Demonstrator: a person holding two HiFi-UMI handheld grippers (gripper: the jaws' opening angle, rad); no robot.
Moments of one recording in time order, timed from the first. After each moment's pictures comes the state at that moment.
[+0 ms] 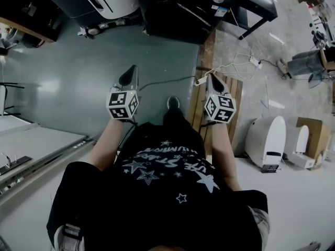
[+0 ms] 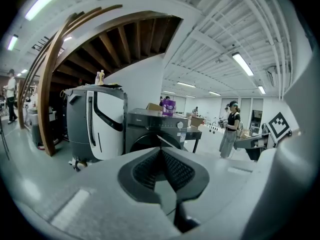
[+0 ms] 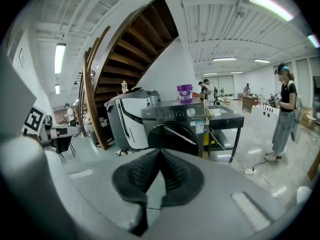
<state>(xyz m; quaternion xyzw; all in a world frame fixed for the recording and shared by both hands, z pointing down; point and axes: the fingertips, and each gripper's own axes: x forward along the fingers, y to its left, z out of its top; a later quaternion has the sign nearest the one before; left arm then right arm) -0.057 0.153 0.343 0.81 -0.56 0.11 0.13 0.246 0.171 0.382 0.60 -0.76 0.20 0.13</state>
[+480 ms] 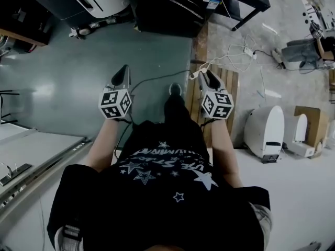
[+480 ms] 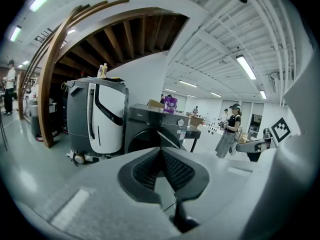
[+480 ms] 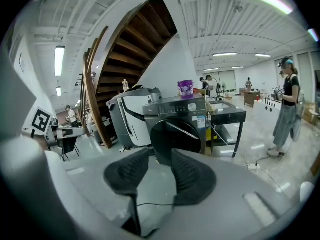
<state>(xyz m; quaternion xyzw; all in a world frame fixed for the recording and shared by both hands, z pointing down) -0.067 0.153 0.360 0.81 -0.56 0.11 0.16 0.243 0.183 0.395 0.58 -0.77 0.22 0.13</state>
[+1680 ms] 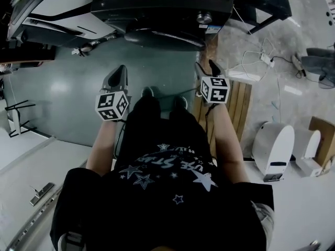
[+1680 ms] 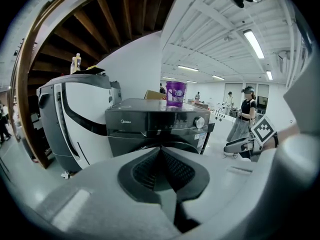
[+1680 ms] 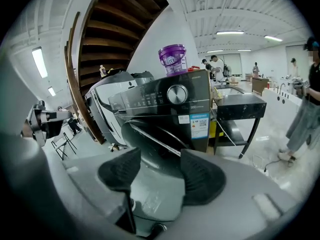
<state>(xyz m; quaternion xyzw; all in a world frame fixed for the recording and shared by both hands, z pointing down) 0.031 -0.141 0.380 0.80 -0.55 0.19 0.14 0.336 -0.143 0.494 0.54 -0.77 0.29 0.18</state>
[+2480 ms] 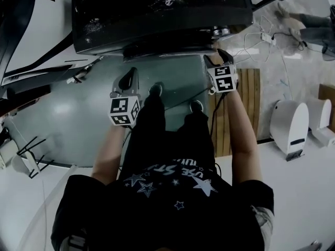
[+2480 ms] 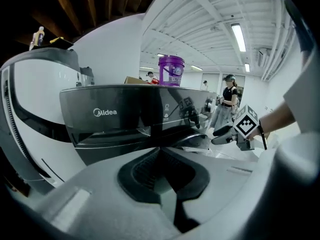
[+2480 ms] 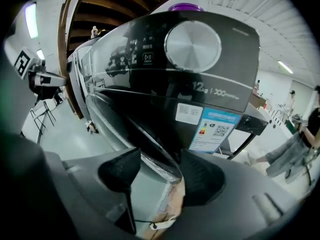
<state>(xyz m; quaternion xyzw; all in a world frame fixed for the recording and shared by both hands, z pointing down) 0.028 -0.296 0.463 0.86 -0.42 0.25 0.14 0.321 -0.268 0.579 0.56 -0.72 0.24 0.33</state>
